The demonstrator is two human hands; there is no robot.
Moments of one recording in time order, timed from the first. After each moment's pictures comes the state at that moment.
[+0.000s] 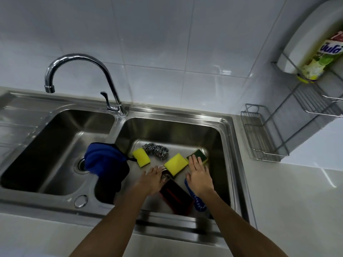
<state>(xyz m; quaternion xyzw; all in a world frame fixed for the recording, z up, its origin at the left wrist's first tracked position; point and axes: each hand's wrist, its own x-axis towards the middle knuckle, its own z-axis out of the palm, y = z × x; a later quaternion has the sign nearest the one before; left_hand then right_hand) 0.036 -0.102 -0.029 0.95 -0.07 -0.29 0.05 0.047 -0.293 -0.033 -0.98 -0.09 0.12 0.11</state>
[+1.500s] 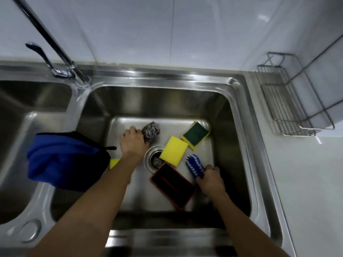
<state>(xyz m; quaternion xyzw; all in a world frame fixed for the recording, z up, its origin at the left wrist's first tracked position) 0.157 -0.083 -0.136 1.00 0.05 -0.08 0.00 0.052 -0.320 -0.130 -0.91 0.22 0.29 0.22</state>
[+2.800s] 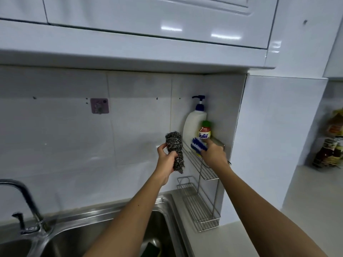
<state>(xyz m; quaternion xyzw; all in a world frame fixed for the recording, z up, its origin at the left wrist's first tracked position) 0.166 -0.333 0.261 0.60 -0.09 -0.12 0.78 0.136 -0.495 0.280 -0.92 0.20 -0.20 0.26</state>
